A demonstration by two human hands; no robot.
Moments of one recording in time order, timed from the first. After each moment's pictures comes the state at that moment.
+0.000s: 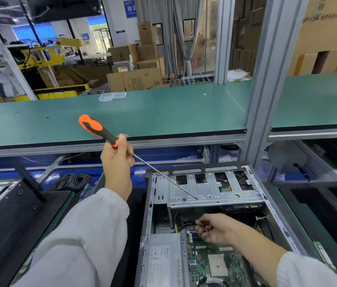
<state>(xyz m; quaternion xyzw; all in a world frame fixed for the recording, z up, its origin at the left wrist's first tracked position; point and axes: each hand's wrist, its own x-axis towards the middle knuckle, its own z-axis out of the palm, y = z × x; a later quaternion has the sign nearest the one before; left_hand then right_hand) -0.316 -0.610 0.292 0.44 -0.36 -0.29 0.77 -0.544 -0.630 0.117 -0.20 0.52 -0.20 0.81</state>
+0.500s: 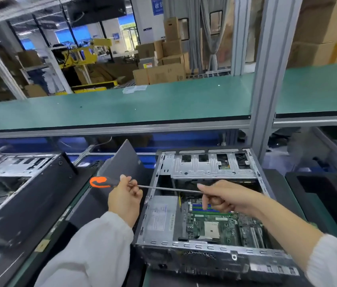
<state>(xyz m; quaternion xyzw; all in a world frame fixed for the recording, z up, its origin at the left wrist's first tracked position) -0.366 -0.473 0.232 0.47 -0.07 -0.42 0.77 -0.608 -0.565 0.220 -0.65 0.34 -0.09 0.68</state>
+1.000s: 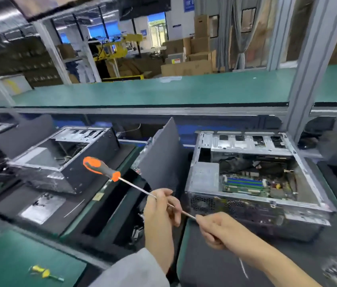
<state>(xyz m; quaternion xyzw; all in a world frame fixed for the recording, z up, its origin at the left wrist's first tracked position) -0.400 -0.270 0.204 0.52 -0.25 -0.31 0.76 -0.542 -0.337 0.189 -0.71 0.21 -0.14 0.66</state>
